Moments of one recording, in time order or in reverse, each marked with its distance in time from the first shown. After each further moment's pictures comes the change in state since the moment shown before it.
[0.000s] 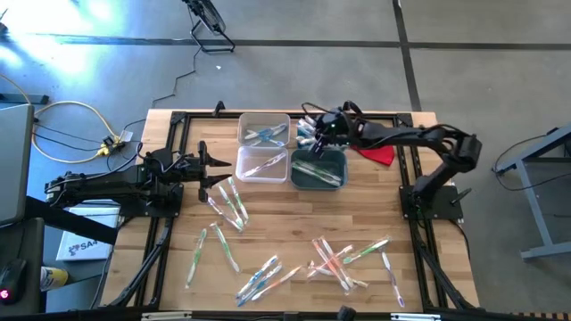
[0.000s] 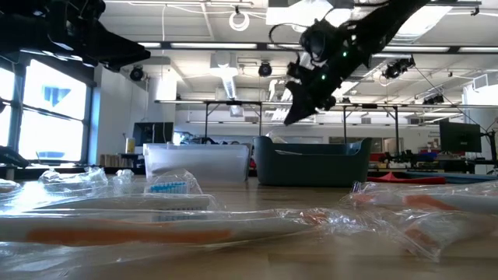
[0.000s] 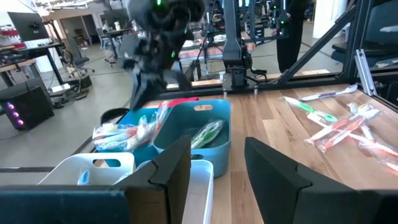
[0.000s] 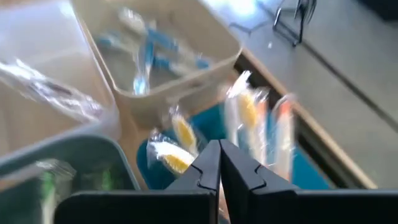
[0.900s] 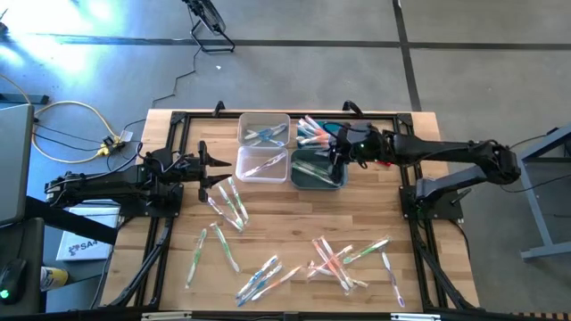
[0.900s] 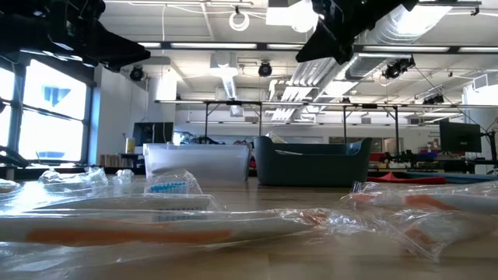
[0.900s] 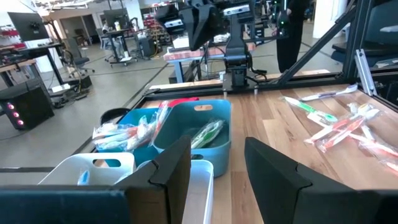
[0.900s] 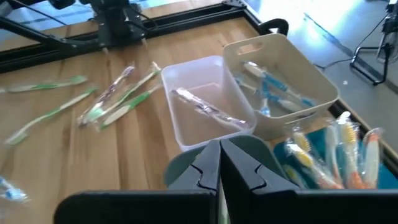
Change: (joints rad) left arm 0.000 0.000 0.000 0.000 0.000 0.000; right arm 0.275 -0.363 0.000 -0.240 -0.075 0.135
